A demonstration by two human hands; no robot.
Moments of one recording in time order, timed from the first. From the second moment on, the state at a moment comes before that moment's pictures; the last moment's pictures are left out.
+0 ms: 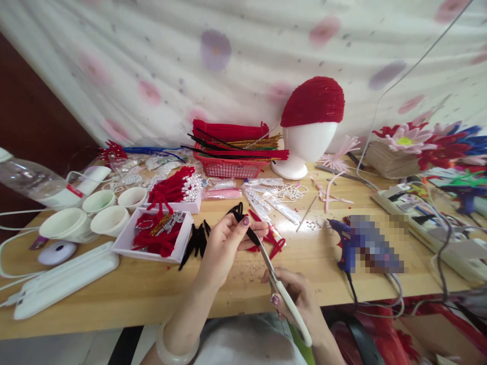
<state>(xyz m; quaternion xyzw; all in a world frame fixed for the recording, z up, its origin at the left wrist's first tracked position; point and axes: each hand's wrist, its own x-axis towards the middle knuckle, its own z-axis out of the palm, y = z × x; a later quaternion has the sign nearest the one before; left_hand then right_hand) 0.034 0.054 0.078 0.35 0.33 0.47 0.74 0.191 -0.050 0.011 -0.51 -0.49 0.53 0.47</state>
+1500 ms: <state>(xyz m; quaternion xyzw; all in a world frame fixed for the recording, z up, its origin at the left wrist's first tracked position) 0.016 0.050 0.077 0.19 0.15 0.41 0.88 0.193 -0.040 0.007 -0.43 -0.39 0.62 0.53</state>
